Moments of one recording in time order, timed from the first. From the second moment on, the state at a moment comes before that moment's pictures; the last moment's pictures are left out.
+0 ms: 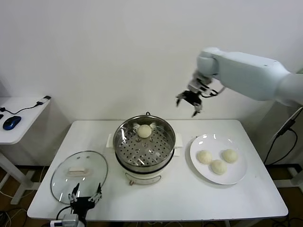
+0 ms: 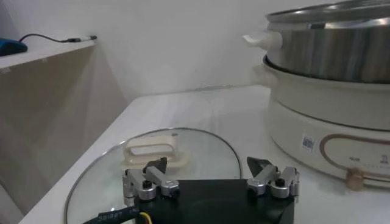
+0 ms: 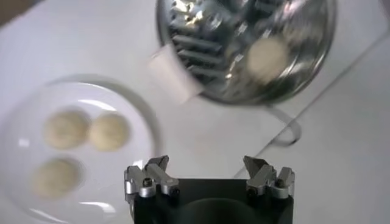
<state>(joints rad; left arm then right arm) 1.69 -1.50 -0.64 -1.96 -0.02 0.16 -0.04 0.79 0.94 -1.66 1.11 0.40 0.22 -1.07</state>
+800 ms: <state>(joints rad) 1.68 -1.50 -0.66 -1.94 -0.03 0.16 -0.05 0.39 0.83 -1.49 1.12 0.40 -0.22 -0.90</state>
